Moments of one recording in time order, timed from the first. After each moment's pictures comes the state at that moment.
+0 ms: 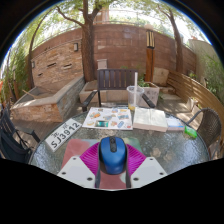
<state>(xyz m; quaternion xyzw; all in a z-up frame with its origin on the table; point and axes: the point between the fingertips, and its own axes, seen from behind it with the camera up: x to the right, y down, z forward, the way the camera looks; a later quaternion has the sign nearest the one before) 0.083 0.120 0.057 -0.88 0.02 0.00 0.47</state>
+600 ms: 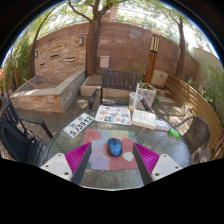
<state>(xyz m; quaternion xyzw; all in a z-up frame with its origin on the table) 0.040 0.009 0.149 -0.90 -0.01 -0.05 0.44</state>
